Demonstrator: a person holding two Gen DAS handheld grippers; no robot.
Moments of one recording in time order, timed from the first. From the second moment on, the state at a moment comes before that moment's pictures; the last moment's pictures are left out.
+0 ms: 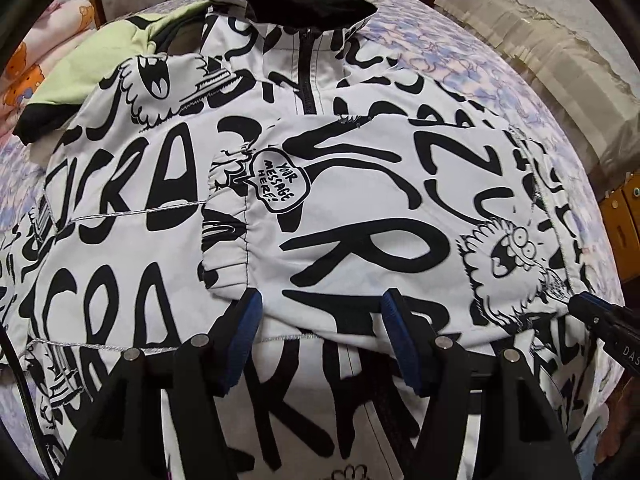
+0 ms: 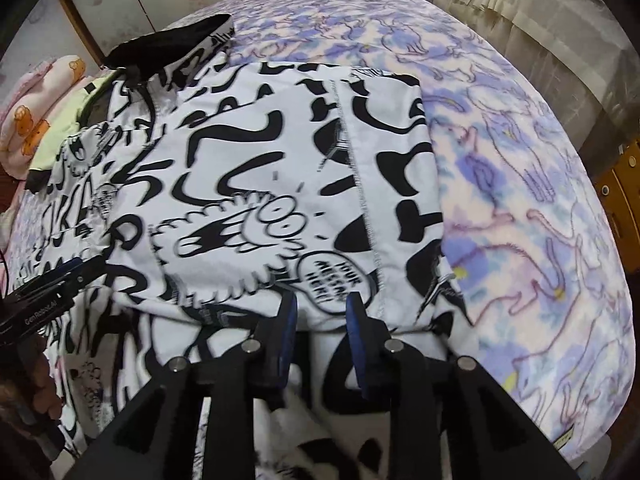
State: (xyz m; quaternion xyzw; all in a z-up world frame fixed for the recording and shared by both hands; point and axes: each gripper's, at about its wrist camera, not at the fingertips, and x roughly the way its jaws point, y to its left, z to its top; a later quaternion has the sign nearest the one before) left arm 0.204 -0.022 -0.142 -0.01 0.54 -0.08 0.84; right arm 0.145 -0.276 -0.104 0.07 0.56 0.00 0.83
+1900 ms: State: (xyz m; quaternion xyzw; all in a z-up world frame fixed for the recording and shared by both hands) left arm 0.052 0.461 -0.180 -0.51 0.50 0.12 0.69; right arm 0.073 0.095 -0.033 -0.03 0.53 0.21 0.82
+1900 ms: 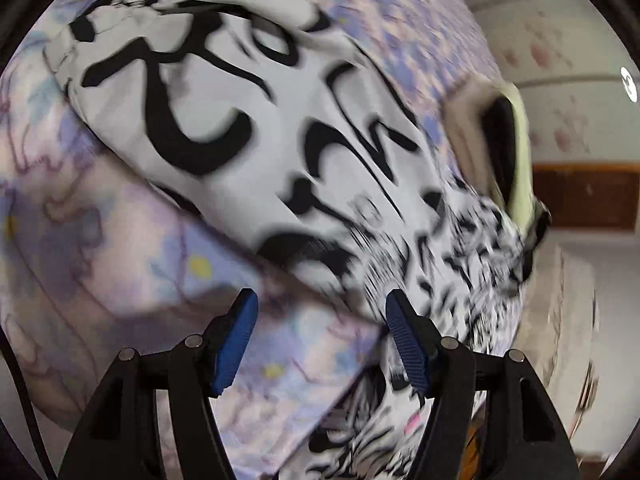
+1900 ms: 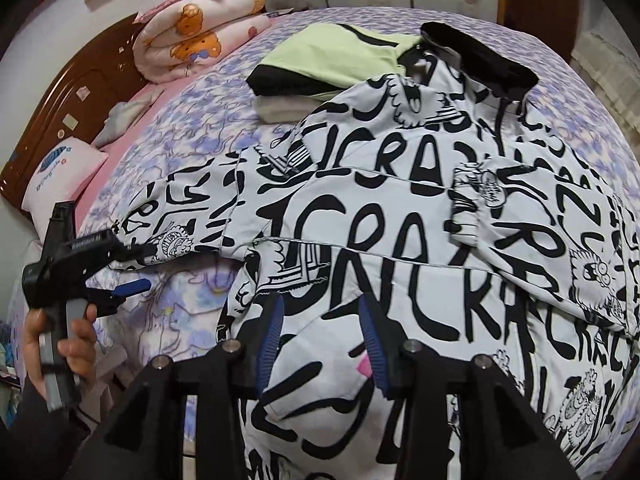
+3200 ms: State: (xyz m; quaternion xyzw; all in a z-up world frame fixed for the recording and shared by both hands) left arm 0.073 0.523 -0.133 -0.46 0.35 0.17 0.80; right arm 0.067 0.123 -0.077 -0.01 0.58 0.20 0.79
